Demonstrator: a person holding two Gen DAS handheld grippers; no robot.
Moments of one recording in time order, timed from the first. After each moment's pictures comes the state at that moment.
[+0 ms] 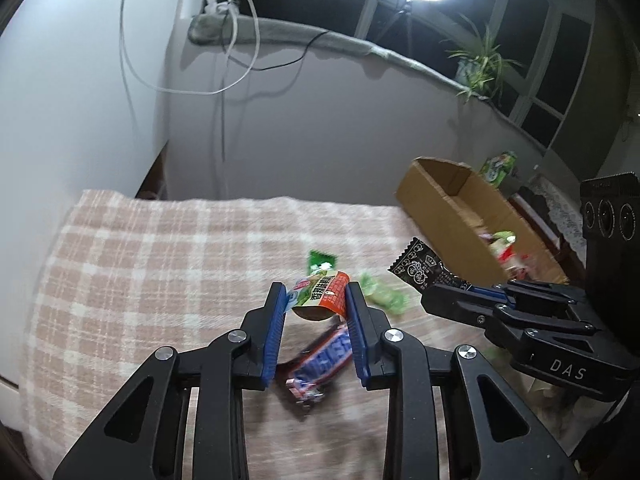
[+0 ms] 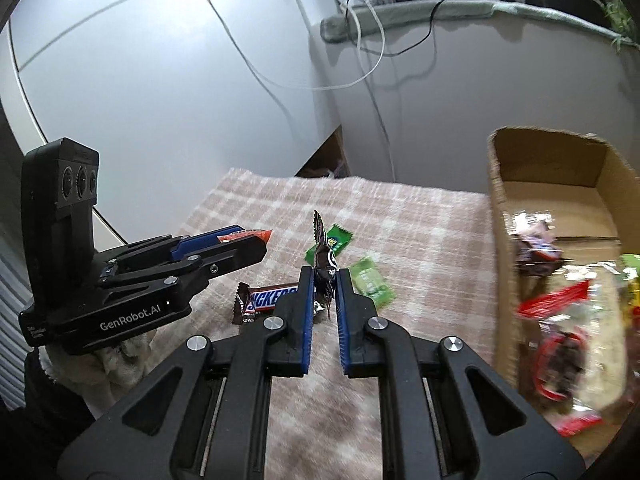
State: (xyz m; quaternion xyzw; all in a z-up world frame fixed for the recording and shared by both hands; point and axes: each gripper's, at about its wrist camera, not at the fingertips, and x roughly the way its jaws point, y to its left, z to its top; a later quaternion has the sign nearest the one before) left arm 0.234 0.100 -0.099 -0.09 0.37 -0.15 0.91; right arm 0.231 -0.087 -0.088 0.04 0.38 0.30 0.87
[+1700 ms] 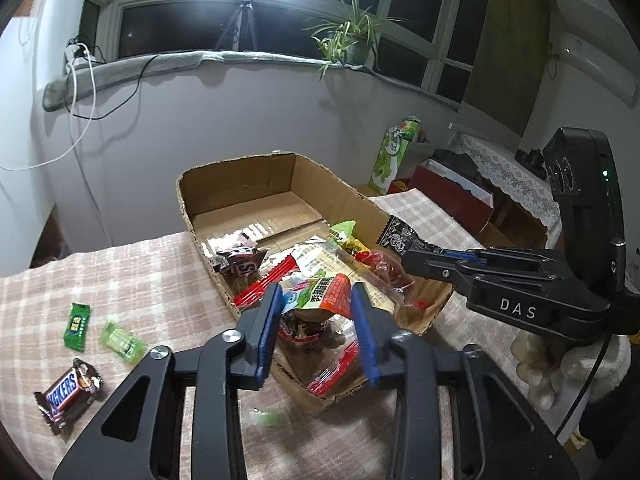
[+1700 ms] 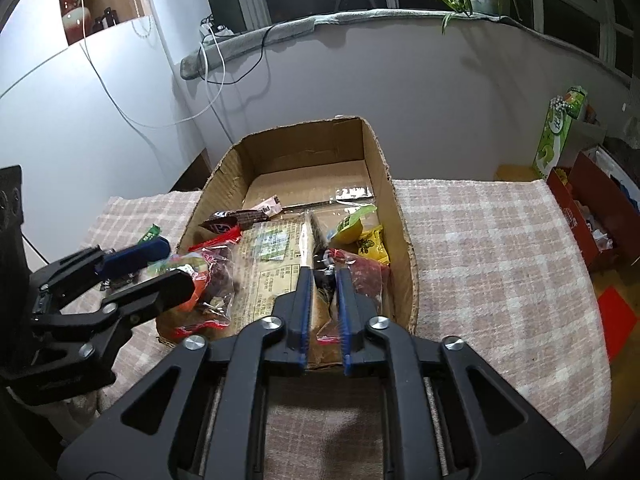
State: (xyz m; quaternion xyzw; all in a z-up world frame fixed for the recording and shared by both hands) left arm 0.216 -0.096 -0.073 -0.01 0.33 -0.27 0.90; right arm 0.213 -0.283 -0.080 0.04 0.39 0.12 0.91
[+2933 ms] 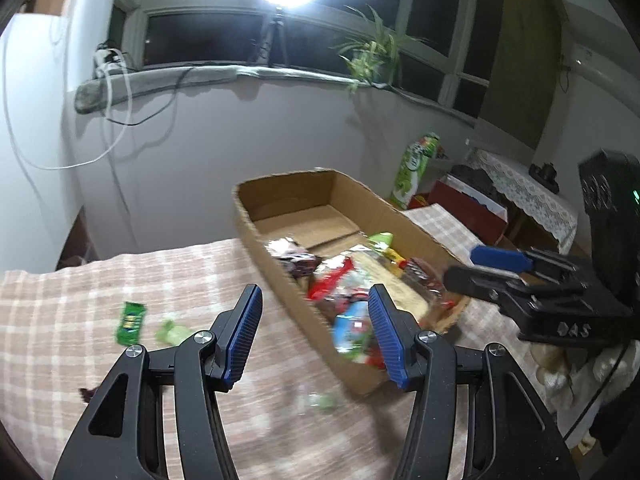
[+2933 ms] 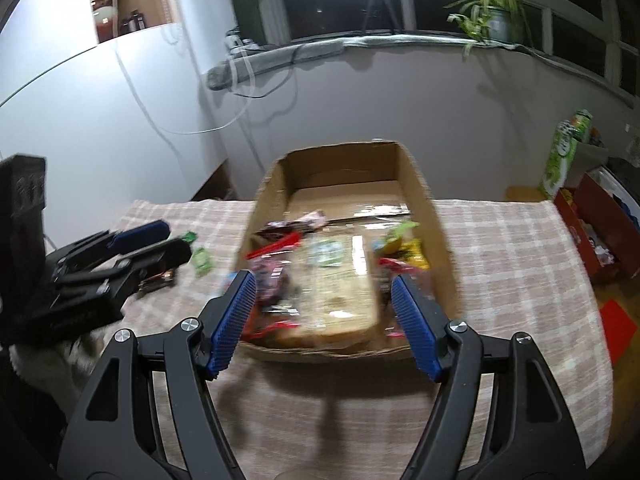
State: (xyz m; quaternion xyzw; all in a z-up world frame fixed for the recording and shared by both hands) left arm 0.209 -0.044 -0.060 -0.03 0.32 -0.24 0.92; right arm 0.182 -0.245 -0.053 0.03 0.36 0.14 0.92
